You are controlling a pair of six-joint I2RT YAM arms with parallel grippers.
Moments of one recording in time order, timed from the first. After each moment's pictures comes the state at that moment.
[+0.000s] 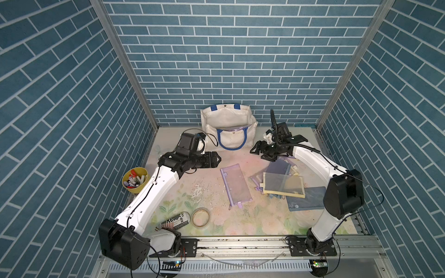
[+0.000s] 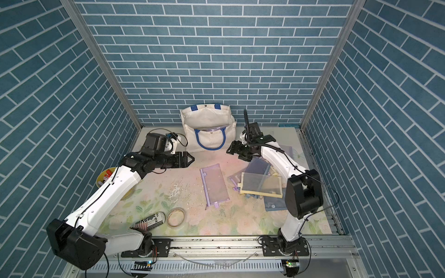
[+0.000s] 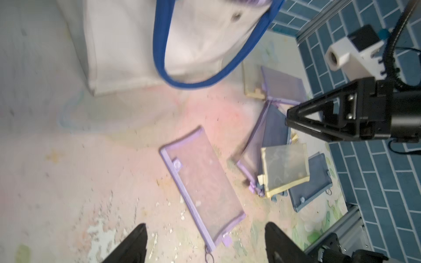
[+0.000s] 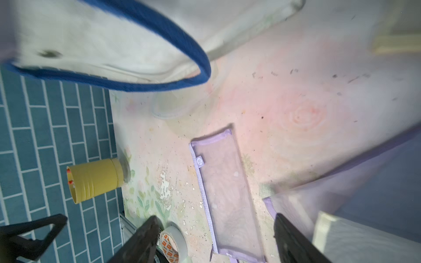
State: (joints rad) left arm -0.37 1.23 1.10 -0.72 0.30 -0.44; right arm 0.46 1.79 1.47 -0.70 -0.48 0.62
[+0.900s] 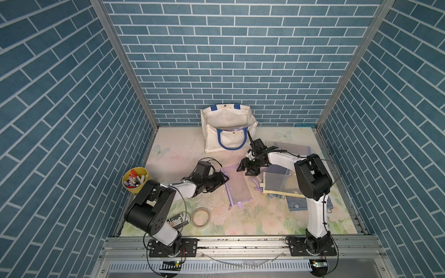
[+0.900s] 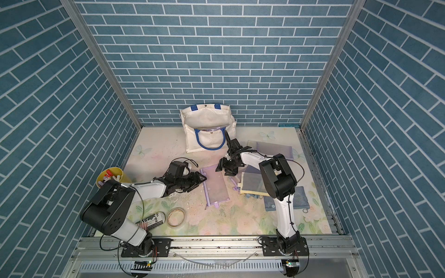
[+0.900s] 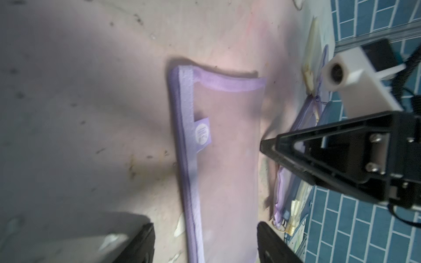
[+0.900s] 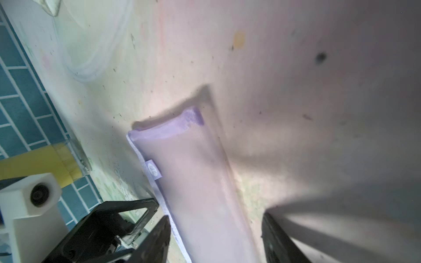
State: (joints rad) left arm -0.45 1.61 0.60 0.22 0.41 -0.94; right arm 0.58 2.09 1.43 -0.53 -0.57 0.70
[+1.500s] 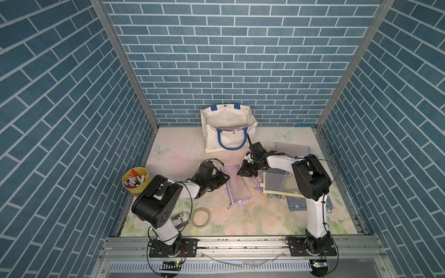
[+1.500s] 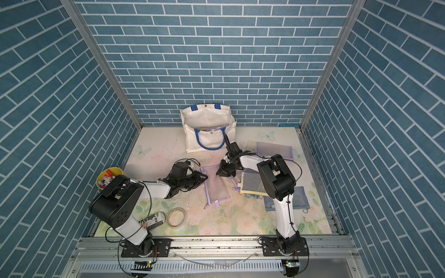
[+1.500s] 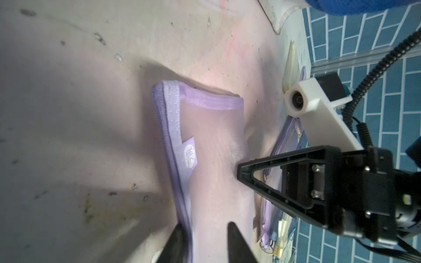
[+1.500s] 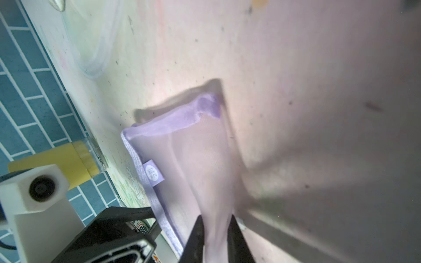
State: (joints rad) left arm -0.48 1.66 0.59 0.39 0.37 -1.01; right arm 0.59 2.09 1.36 -0.38 -0.62 0.78
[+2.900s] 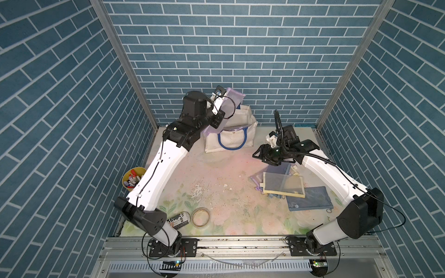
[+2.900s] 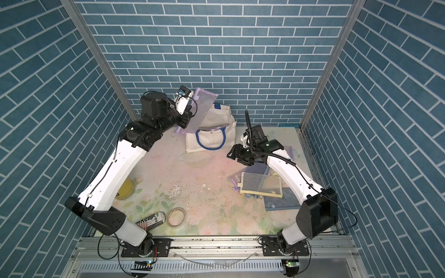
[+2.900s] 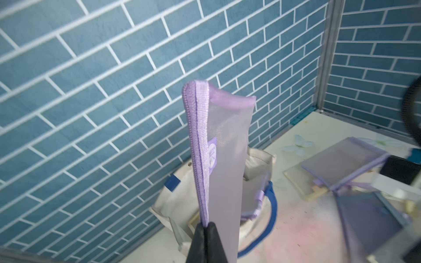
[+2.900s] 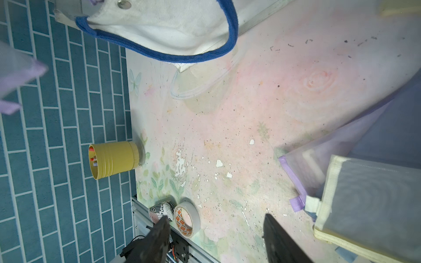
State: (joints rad) left arm -0.48 1.65 2.00 -0.59 -0.08 0.36; right arm 0.51 1.50 1.40 -0.81 -0.44 0.67
